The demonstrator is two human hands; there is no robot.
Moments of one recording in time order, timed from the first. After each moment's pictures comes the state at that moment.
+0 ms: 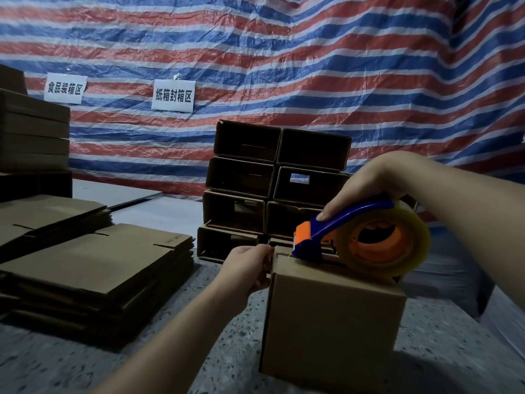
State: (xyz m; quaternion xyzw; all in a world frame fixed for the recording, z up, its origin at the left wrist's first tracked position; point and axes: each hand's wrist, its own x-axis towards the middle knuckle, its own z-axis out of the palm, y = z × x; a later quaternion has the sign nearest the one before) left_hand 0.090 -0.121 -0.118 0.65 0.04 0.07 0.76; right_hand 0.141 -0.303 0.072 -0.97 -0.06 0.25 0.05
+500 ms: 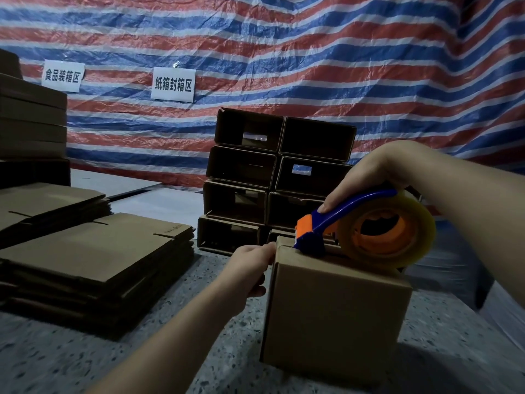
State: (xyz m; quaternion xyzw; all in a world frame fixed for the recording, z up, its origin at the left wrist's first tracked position) left_hand 0.093 -0.121 -0.133 0.70 0.05 0.03 0.71; right_hand 0.145 -0.295 0.068 -0.96 -0.05 0.25 0.05
